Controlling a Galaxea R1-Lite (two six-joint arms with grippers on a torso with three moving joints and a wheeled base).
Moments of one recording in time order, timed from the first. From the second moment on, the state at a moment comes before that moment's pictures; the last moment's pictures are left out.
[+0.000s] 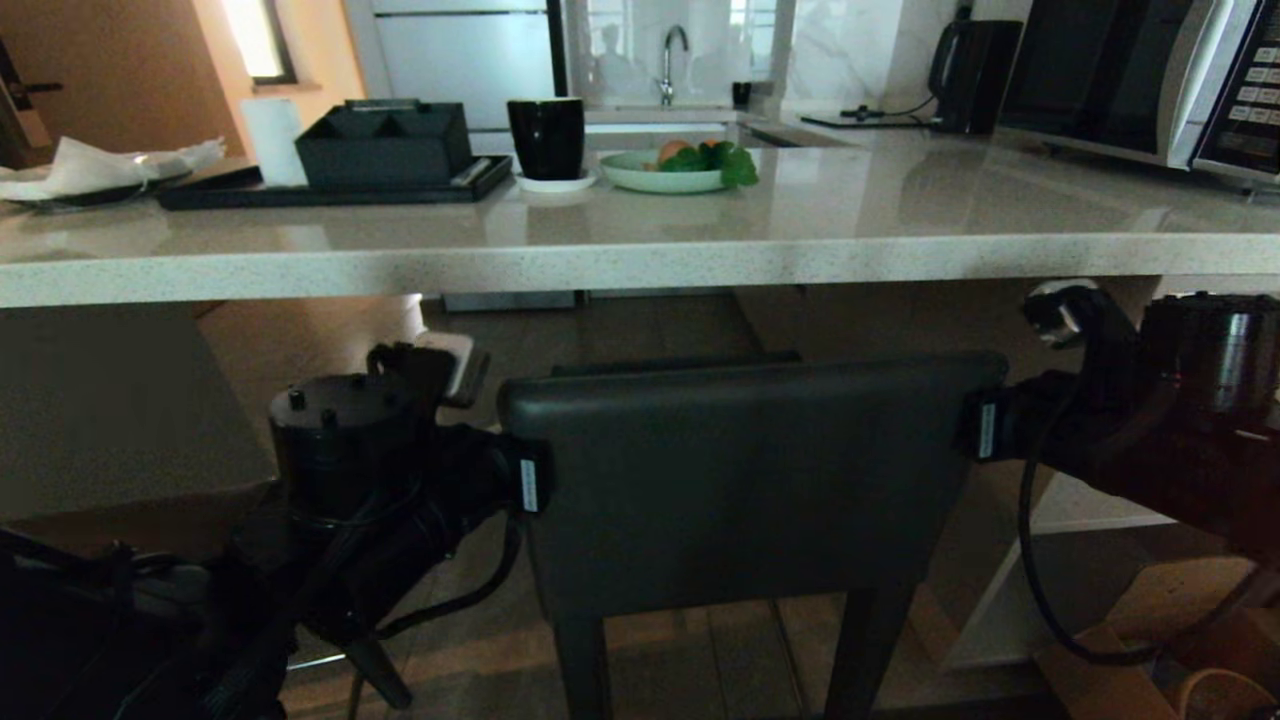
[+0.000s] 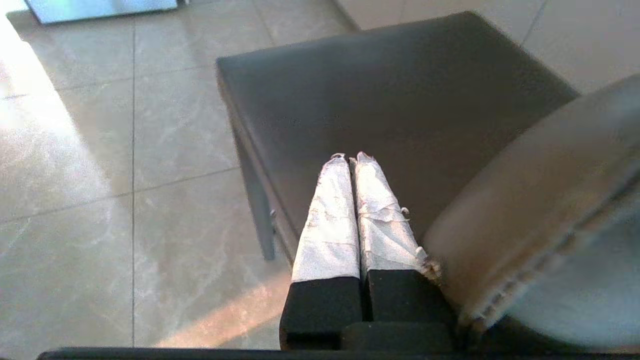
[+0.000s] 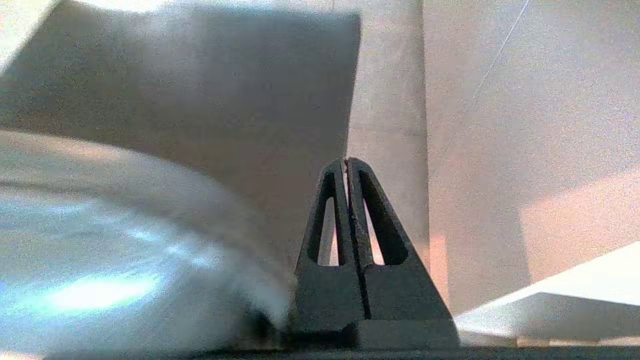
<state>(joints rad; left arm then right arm) -0.65 1.71 -0.61 -0.97 0.27 -0.09 0.23 1.59 -0.71 -0.62 0.01 -0.03</state>
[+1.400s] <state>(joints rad) -0.52 1.74 -0.63 -0.96 0.33 -0.08 0.22 1.45 -0.61 -0.60 0.00 -0.01</state>
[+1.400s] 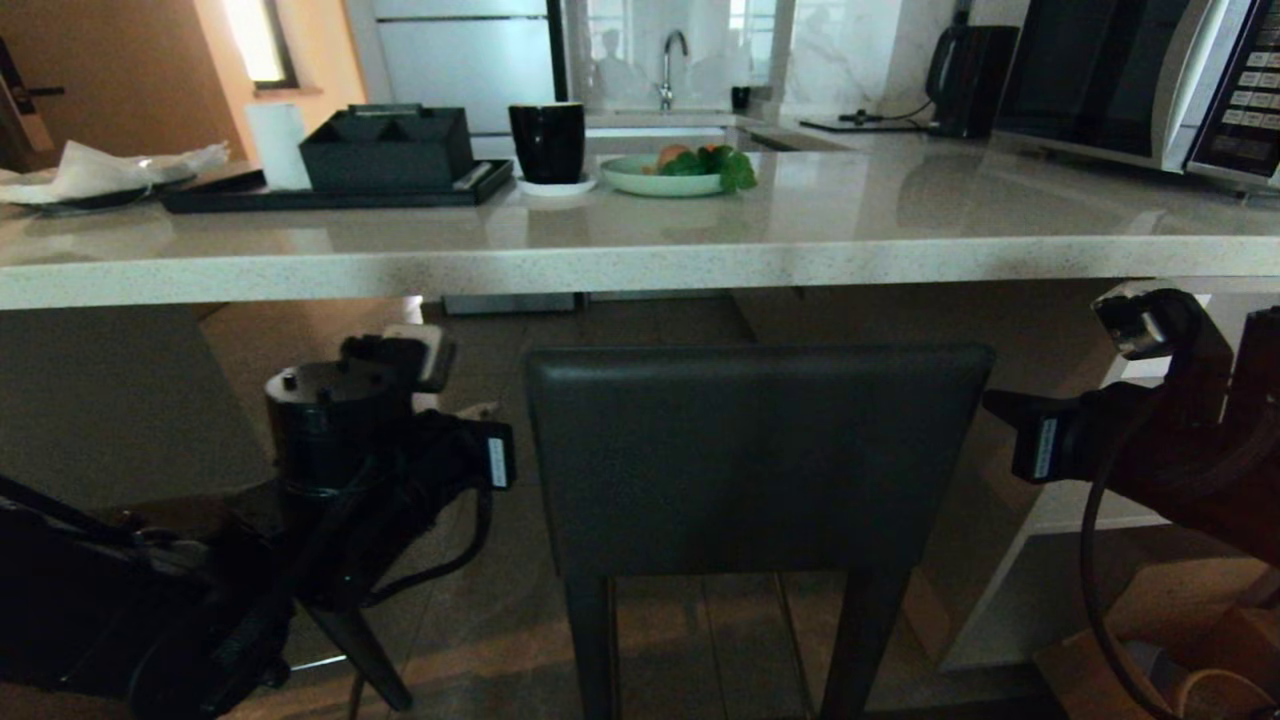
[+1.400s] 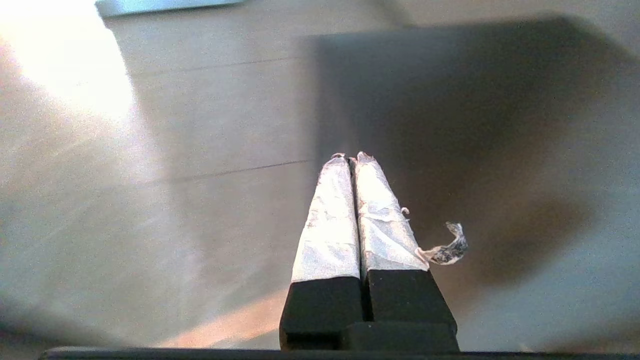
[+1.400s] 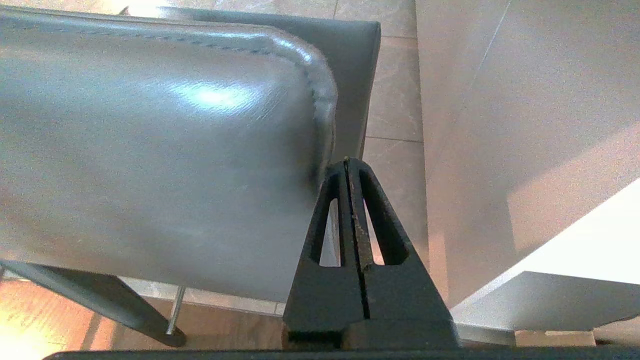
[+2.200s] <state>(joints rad) -0.31 0.98 -0.40 -0.75 0.36 -0.03 0.16 0.76 -0.53 -0.16 -0.04 -0.01</state>
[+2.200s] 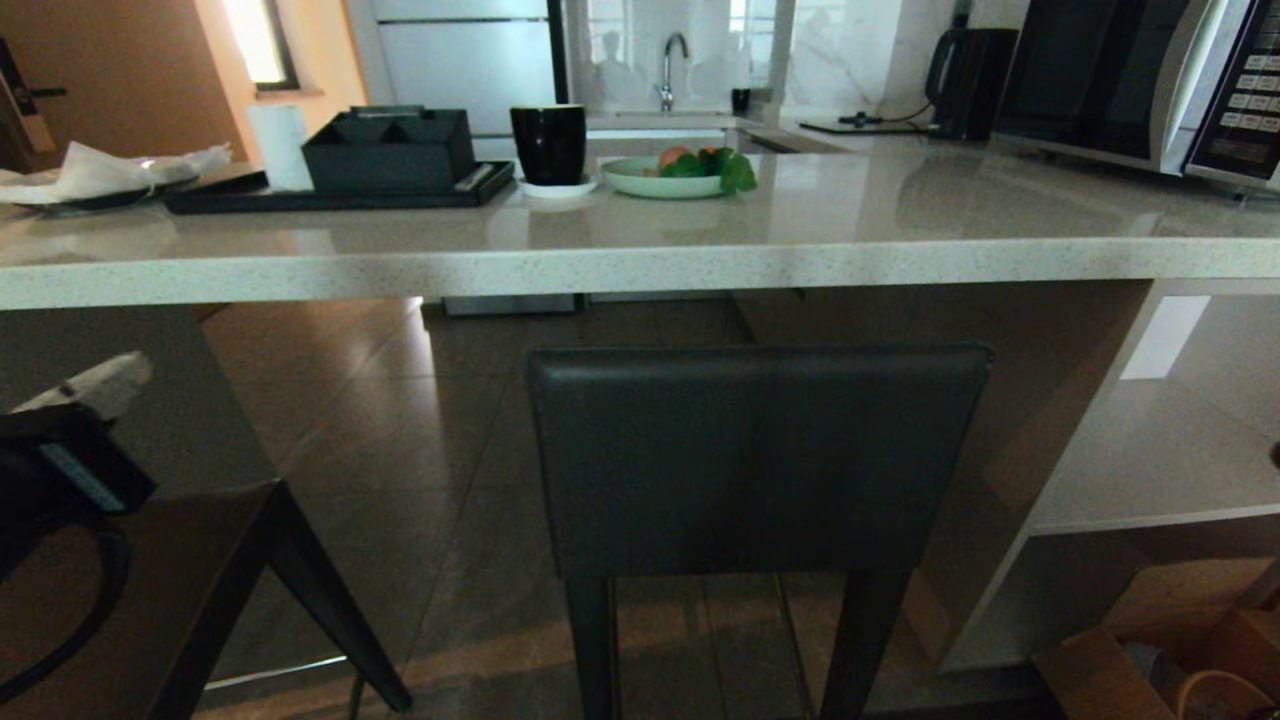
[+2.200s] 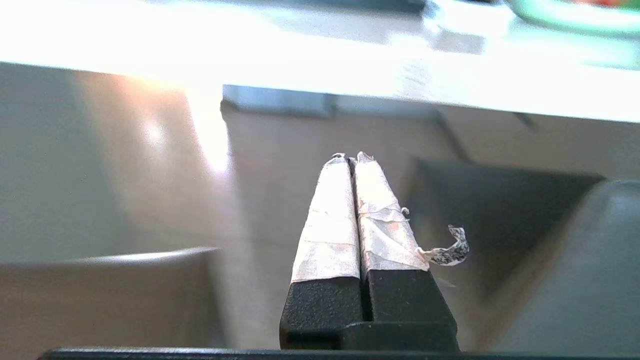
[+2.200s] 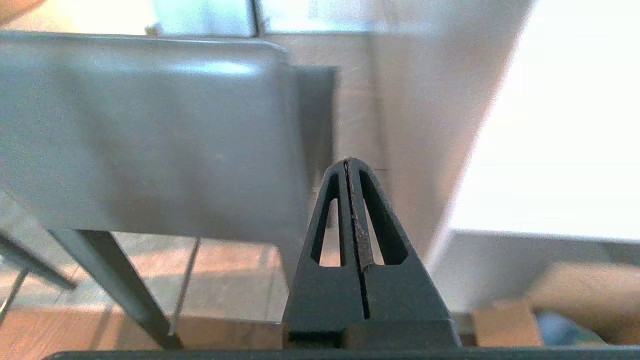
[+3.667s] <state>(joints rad) 0.00 0.00 -0.07 0.01 0.06 0.11 0.00 0.00 -0.20 0.20 -0.04 -0.06</state>
